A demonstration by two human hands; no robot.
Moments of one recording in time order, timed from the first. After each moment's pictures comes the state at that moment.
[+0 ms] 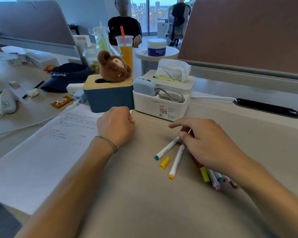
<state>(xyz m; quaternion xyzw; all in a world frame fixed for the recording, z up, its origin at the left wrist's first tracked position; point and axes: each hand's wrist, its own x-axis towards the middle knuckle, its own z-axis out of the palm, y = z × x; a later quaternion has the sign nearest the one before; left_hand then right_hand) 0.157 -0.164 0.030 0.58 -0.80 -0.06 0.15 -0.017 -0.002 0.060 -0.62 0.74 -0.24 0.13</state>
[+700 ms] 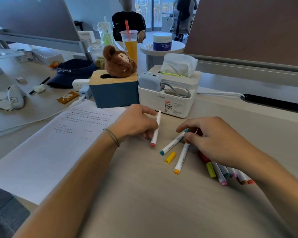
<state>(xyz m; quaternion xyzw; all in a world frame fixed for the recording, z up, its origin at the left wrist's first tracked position) 0.141 -0.149 0.046 0.47 -0.74 -0.45 0.13 -0.027 0.000 0.058 -0.63 0.73 -0.20 0.18</state>
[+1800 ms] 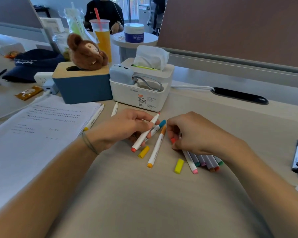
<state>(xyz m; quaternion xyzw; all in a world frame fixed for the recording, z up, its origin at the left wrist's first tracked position) 0.123 -0.114 0.044 0.35 -0.73 -0.58 0.07 -0.055 0.000 0.052 -0.65 0.75 -0.05 0.12</state>
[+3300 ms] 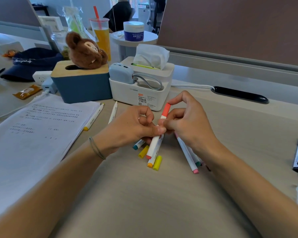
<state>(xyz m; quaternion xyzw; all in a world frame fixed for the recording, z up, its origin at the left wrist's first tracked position) 0.117 -0.095 0.044 0.27 -0.76 -0.56 0.17 -0.029 -0.004 0.044 -0.46 0.68 -0.51 0.24</state>
